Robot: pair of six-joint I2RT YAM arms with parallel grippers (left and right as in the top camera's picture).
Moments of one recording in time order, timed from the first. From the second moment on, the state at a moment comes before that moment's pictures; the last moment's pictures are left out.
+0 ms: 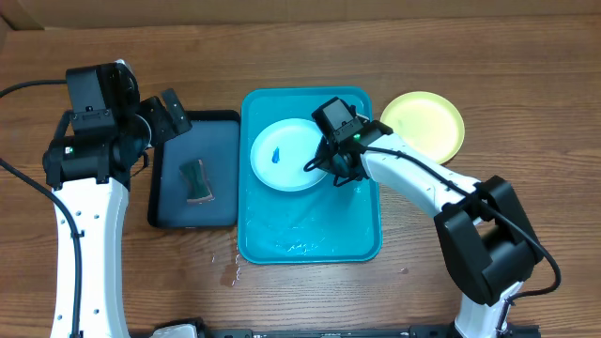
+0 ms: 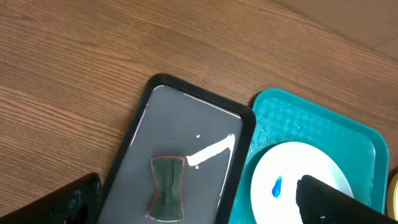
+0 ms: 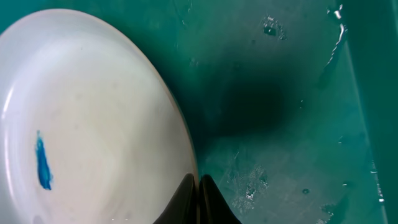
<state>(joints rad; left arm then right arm) 0.13 1.38 1.39 -0.89 0.03 -0.31 0.59 1.96 1.35 -0.63 0.03 0.93</state>
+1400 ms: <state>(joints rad) 0.13 1.38 1.39 -0.89 0.03 -0.31 0.59 2.01 1.35 -0.59 0.00 0.81</state>
